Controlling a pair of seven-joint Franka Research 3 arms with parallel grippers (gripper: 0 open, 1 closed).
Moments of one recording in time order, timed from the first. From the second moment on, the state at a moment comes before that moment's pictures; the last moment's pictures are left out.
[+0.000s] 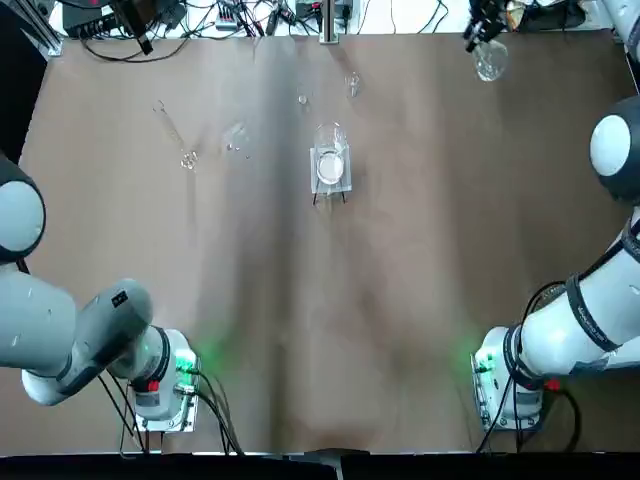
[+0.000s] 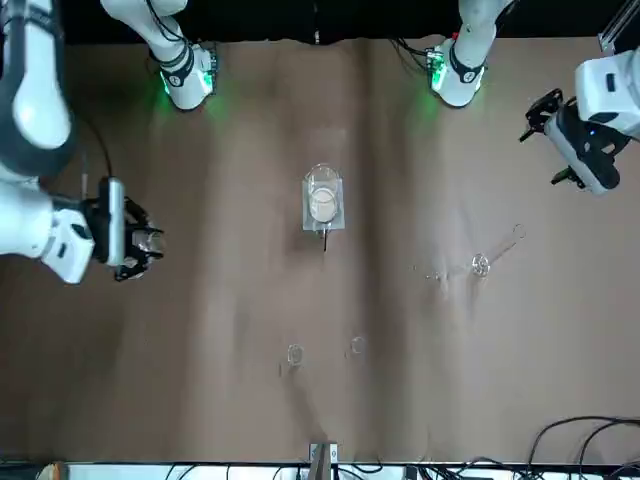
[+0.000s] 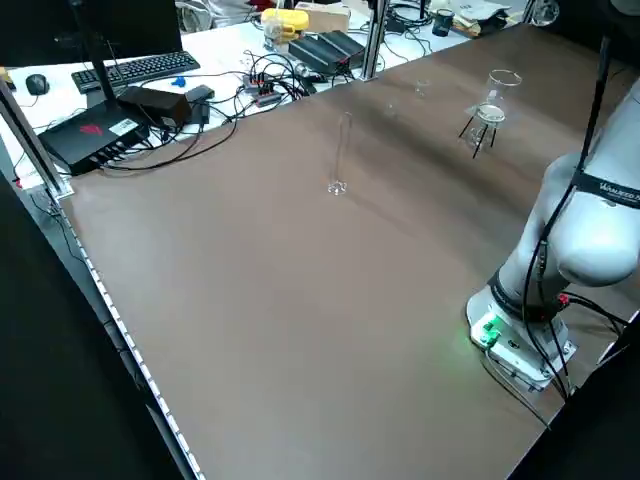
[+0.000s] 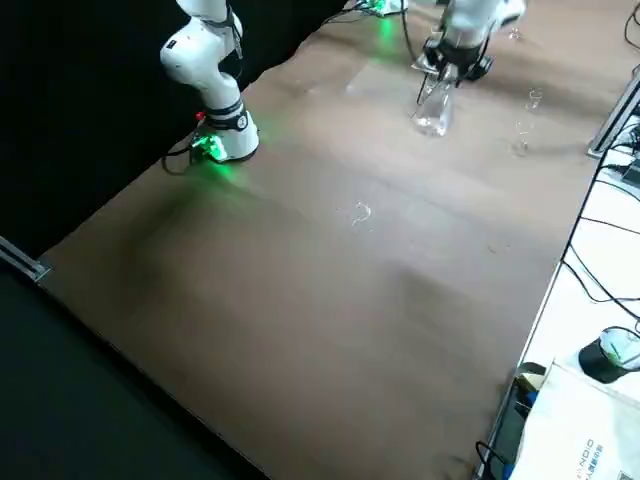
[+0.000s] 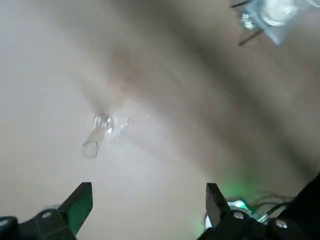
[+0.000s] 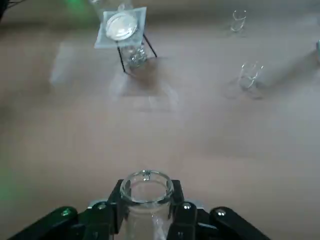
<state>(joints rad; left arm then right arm) 0.62 -0.02 -0.69 -1.58 -0.13 1.43 0.72 0.08 0.34 -0.07 -1.45 0.48 1.59 -1.68</state>
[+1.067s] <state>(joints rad) 0.63 -0.05 -0.79 -1.60 0.03 1.38 0.00 -0.33 0.50 -0.07 -1.76 0.81 1.43 -2.33</state>
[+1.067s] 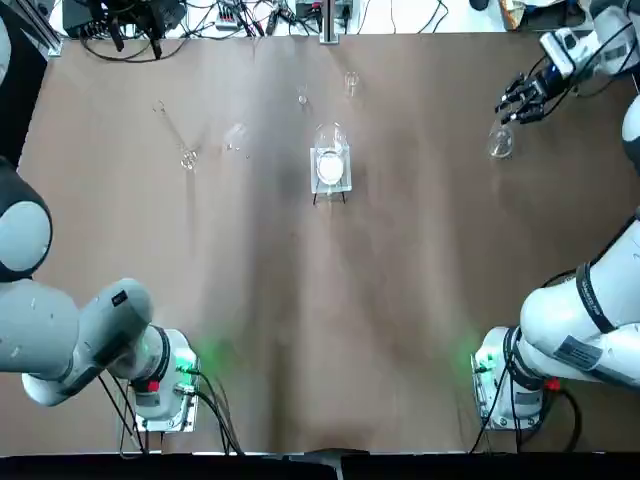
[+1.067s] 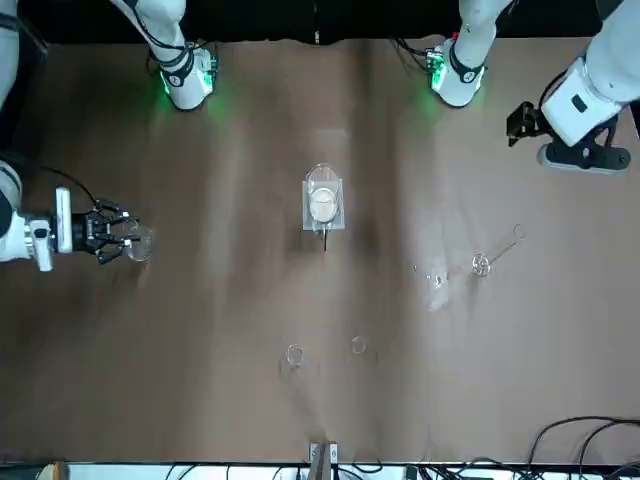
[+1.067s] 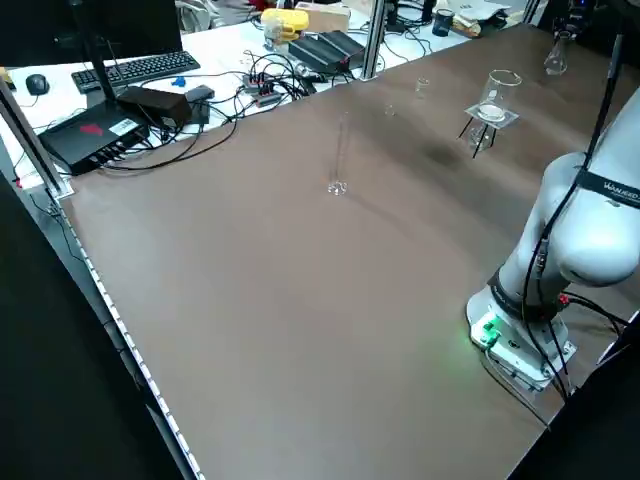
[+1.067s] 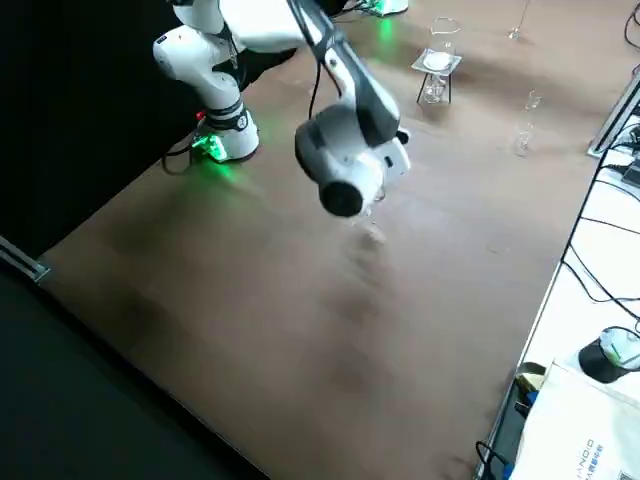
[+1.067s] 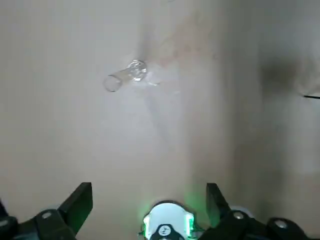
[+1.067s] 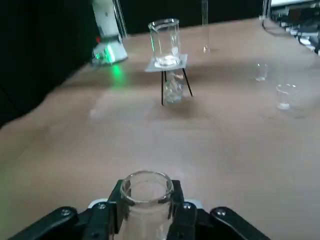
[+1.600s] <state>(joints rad) 0.64 0.00 -0.78 -1.60 0.04 1.38 -0.01 -0.42 0.65 -0.07 -1.77 0.87 1.36 -2.46</state>
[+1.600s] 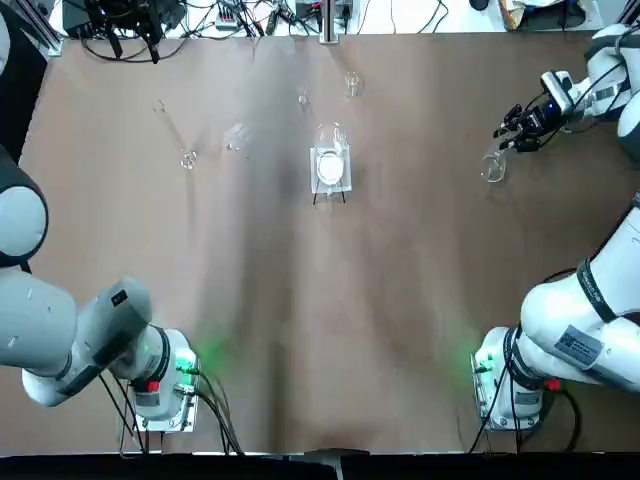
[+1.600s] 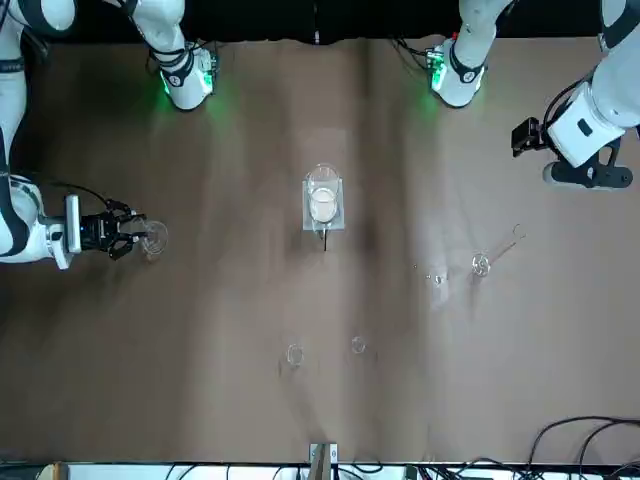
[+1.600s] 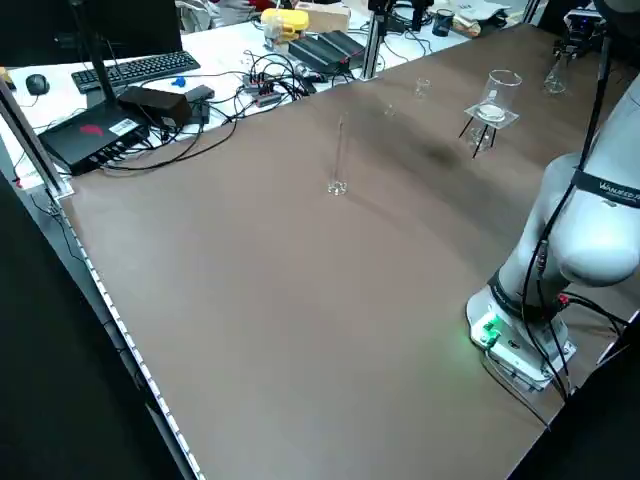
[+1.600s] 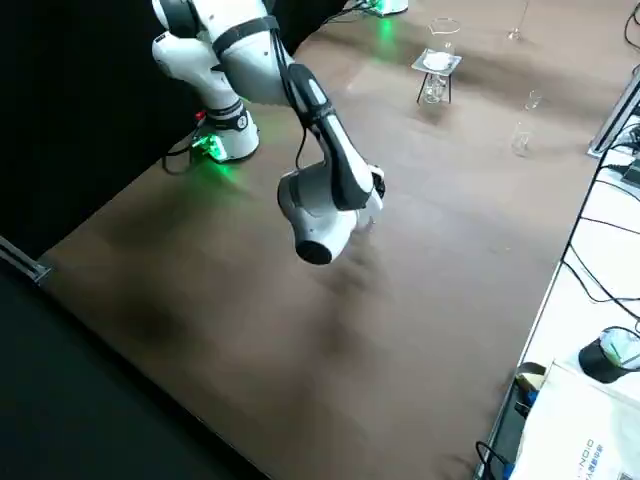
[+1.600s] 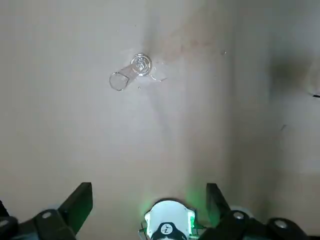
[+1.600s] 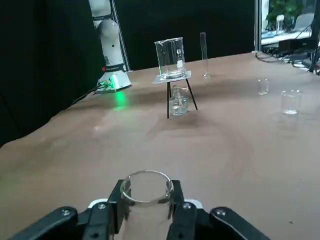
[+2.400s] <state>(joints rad) 0.15 0.02 -0.24 -1.55 0.04 1.39 -0.09 -0.49 0.74 -0.06 -1.77 0.91 1.33 -2.60</state>
